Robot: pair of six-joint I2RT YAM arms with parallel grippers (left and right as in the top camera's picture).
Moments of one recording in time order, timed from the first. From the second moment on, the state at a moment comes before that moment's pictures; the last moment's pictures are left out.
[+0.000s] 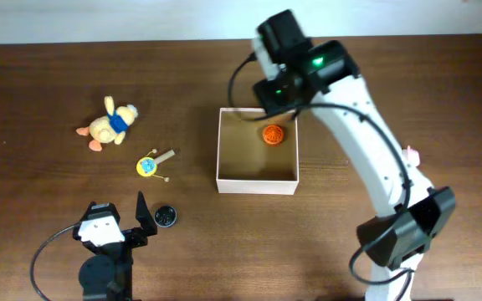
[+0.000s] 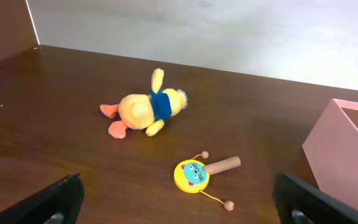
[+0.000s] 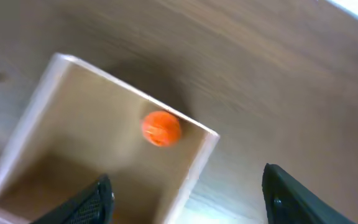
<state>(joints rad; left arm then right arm) 0.05 0.01 0.08 -0.25 -0.10 -0.12 0.43 2.01 2.18 -1.30 0.13 -0.01</state>
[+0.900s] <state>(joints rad) 0.05 0.01 0.08 -0.25 -0.10 -0.12 -0.06 2.02 1.70 -1.27 0.15 0.20</state>
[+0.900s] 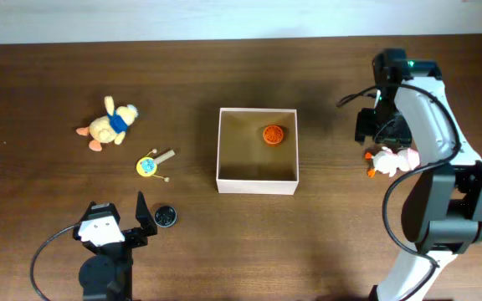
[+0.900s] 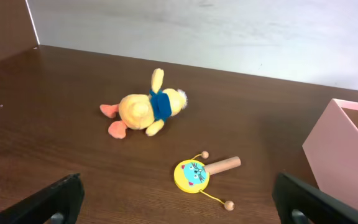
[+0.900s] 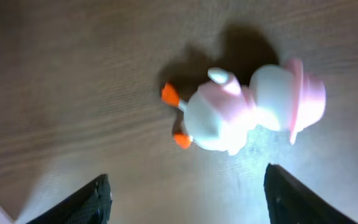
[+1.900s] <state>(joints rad) 0.05 0.01 0.08 -0.25 -0.10 -0.12 -0.08 2.02 1.47 -1.06 0.15 0.09</state>
